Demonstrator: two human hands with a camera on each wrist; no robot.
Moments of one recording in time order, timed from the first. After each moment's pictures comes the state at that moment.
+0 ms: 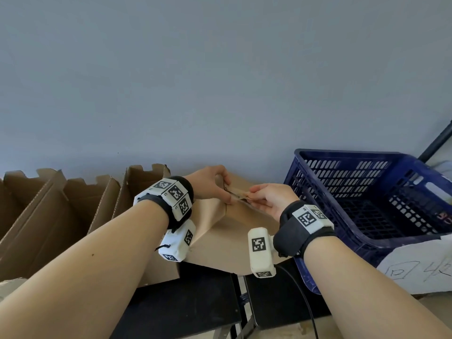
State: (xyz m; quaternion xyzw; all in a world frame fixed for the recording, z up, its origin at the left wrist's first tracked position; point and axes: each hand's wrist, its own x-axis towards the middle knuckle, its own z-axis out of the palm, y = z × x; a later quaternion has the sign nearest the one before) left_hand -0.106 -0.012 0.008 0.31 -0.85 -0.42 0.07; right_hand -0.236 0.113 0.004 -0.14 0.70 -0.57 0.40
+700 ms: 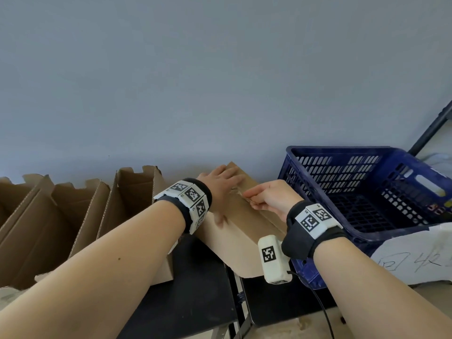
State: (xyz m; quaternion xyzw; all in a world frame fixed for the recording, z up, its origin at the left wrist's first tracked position) left_hand -0.137 0.012 0.009 0.20 -0.97 0.00 -0.11; right_hand -0.247 0.134 0.009 -0.27 0.75 -0.48 0.37
